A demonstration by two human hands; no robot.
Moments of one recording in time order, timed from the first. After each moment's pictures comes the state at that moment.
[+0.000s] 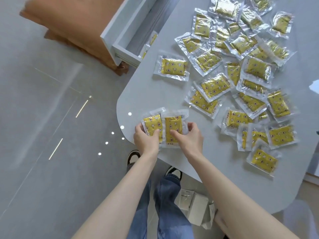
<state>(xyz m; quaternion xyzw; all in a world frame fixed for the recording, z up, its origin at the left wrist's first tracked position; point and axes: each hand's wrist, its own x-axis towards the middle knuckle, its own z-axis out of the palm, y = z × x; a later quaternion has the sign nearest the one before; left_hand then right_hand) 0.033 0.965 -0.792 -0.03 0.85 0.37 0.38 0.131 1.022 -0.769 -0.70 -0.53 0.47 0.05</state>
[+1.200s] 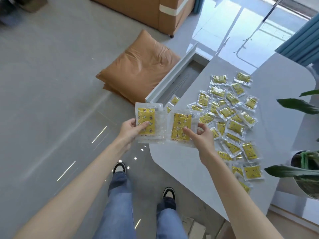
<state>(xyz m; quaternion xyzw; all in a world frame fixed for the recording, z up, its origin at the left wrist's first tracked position) -0.134 0.940 -0.507 0.04 0.69 0.54 0.48 0.062 1.046 -0.476 -0.58 -0.48 0.63 0.18</state>
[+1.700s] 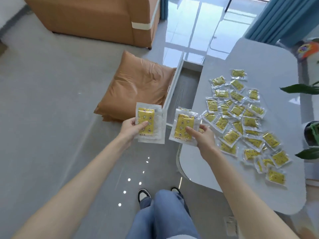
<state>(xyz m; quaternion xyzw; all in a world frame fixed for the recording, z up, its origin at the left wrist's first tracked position) -0.357 1.004 -0.473 0.19 0.71 0.42 0.54 -0.125 1.052 -0.480 -0.67 -0.31 0.62 0.28</state>
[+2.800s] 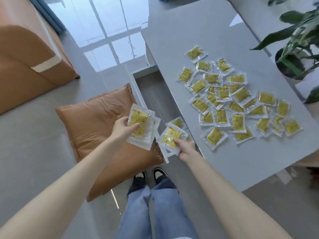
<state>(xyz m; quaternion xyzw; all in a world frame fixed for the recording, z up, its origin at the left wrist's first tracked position) -0.448 1.382 -0.528 0.49 0.65 0.10 0.56 -0.273 1.261 -0.619 -0.68 0.20 0.56 0.43</state>
